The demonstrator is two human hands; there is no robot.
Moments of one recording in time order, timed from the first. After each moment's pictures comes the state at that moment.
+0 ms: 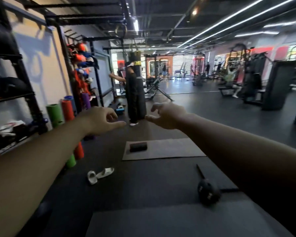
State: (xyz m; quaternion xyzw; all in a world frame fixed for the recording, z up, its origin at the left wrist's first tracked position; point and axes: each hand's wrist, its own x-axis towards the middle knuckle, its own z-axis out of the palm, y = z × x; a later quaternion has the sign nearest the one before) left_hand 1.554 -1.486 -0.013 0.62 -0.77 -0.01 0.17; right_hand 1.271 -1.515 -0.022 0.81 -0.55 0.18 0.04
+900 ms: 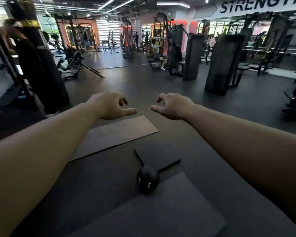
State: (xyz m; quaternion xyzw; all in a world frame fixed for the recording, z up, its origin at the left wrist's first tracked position) left_hand 1.098 -1.864 -0.097 0.41 -0.91 -0.04 0.08; right_hand 0.858 -1.758 -0.109 0.64 -0.76 0.11 0.01
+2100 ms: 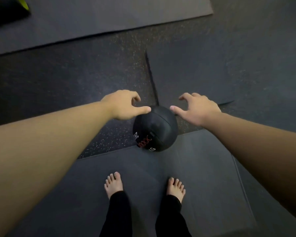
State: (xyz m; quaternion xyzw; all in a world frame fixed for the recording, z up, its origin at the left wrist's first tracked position) left_hand 0.838 -2.334 -0.849 0.53 -0.75 -0.36 -0.19; right_hand 0.575 -2.259 -0.865 0.61 -0.72 -0.11 -0.30
